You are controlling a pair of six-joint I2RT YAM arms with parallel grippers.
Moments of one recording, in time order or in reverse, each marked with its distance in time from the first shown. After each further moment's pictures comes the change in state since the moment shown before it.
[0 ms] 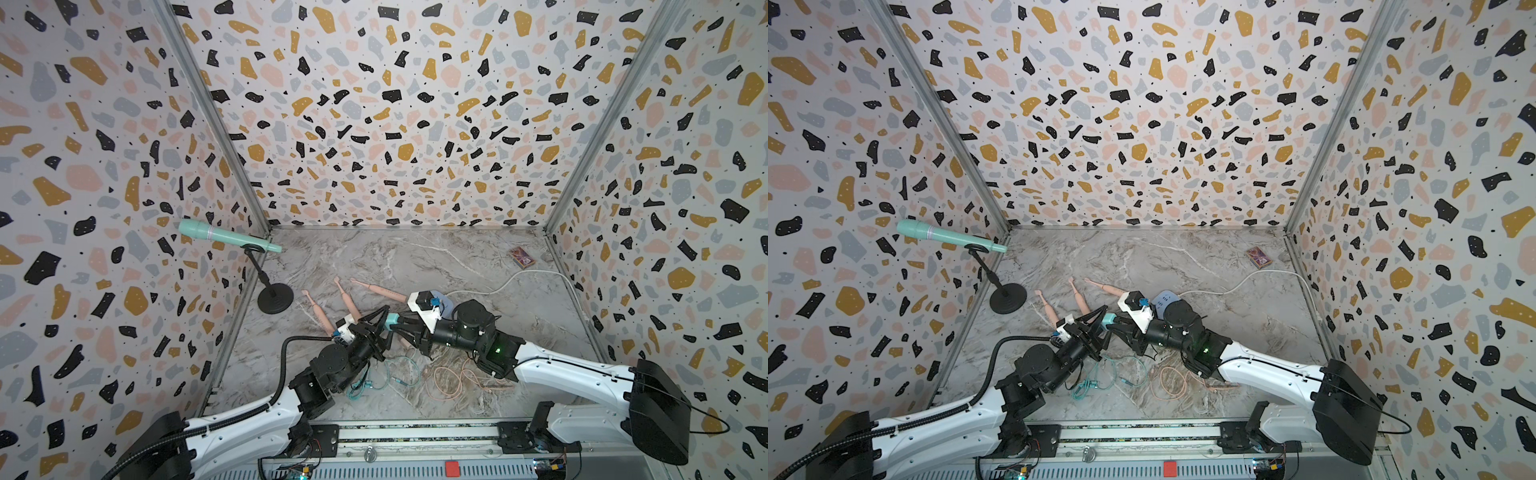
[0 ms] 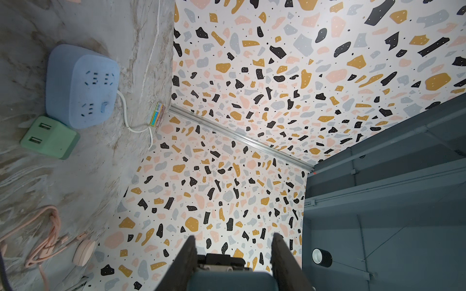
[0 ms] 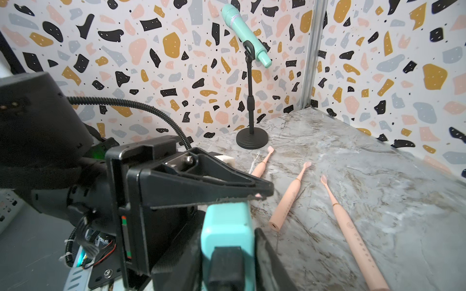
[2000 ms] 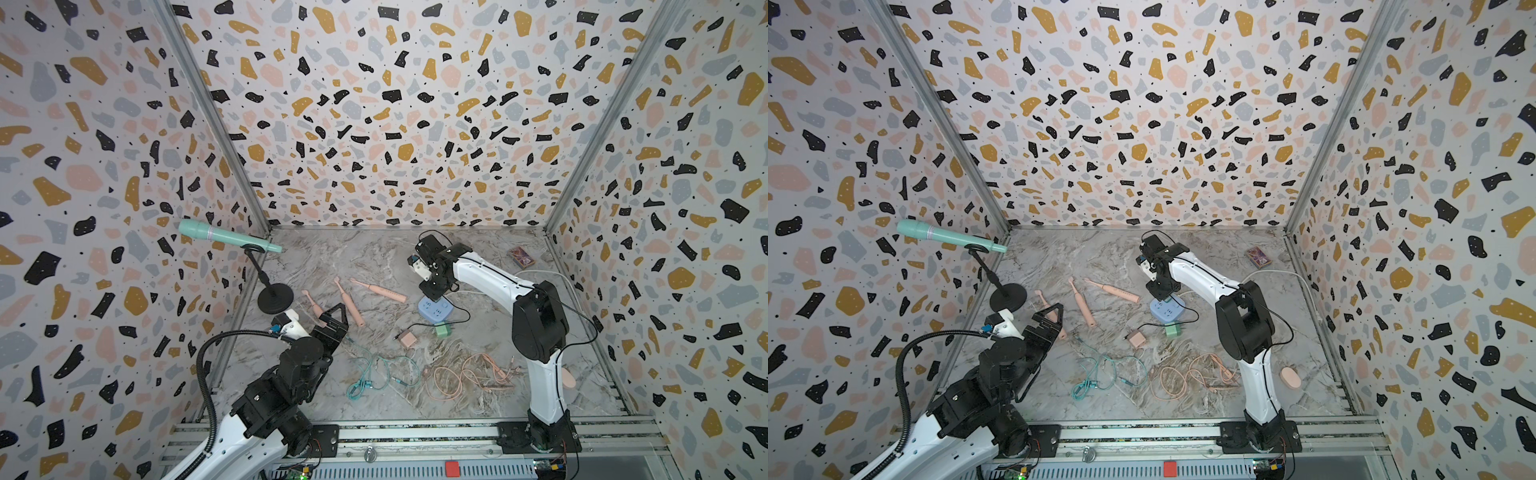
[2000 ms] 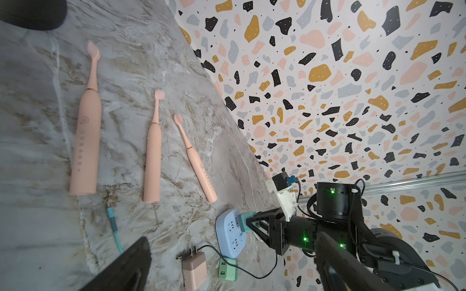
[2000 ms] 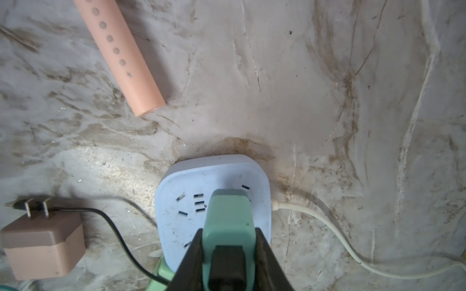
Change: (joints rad) left arm 0.212 -0.414 0.232 -1.062 -0.221 0.708; right arm -0.350 0.817 1.045 -1.373 0.361 -0.248
